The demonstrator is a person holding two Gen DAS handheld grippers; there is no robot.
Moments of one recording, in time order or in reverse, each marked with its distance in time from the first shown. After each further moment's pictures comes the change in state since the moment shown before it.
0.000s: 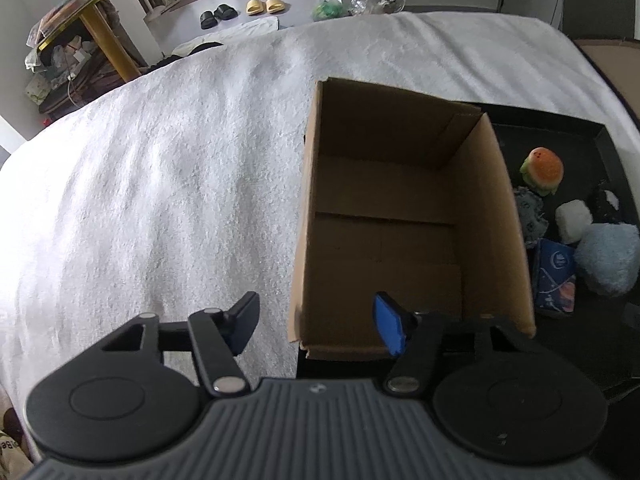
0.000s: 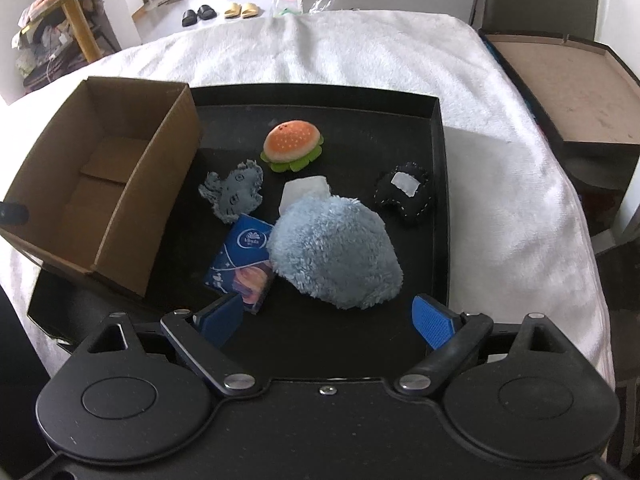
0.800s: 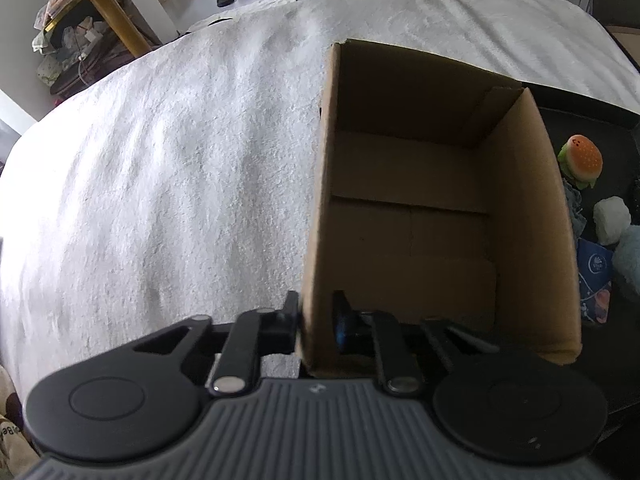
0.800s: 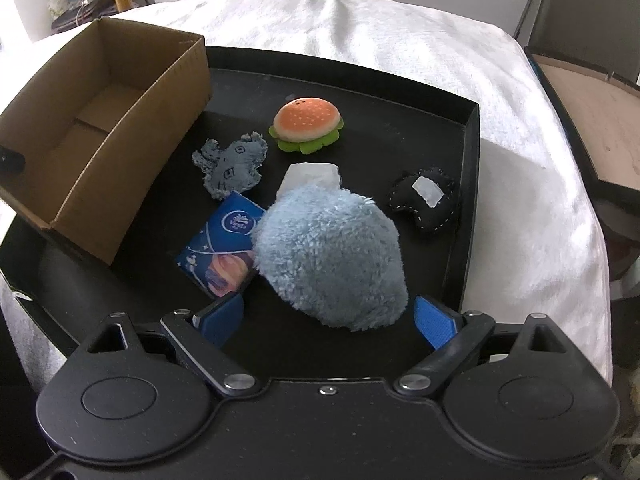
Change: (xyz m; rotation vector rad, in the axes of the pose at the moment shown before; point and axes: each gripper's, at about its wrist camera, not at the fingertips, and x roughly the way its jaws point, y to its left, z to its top) left arm 0.033 -0.003 0.005 -0.025 0.061 0.048; right arm 0.037 0.002 0.007 -0.180 0.021 0.006
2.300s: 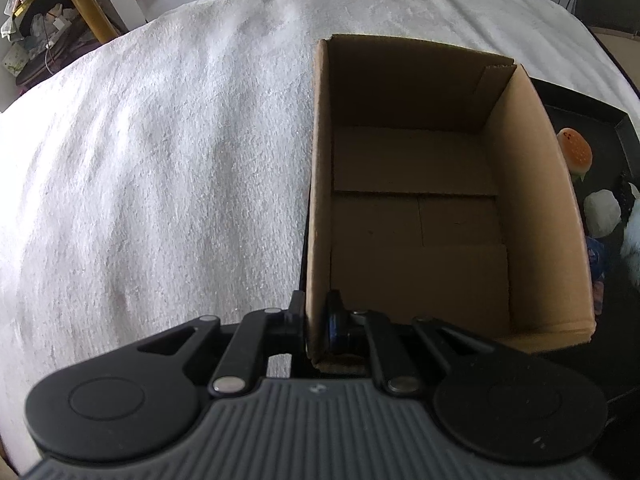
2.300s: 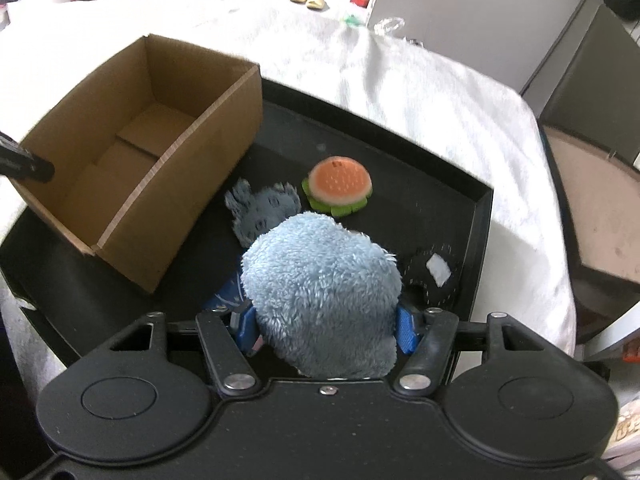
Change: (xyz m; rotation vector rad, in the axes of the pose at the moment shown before) left arm 0.027 0.016 0.000 0.005 0.018 -0.121; right arm -0.023 0.046 0.044 -0.165 -0.034 -0.081
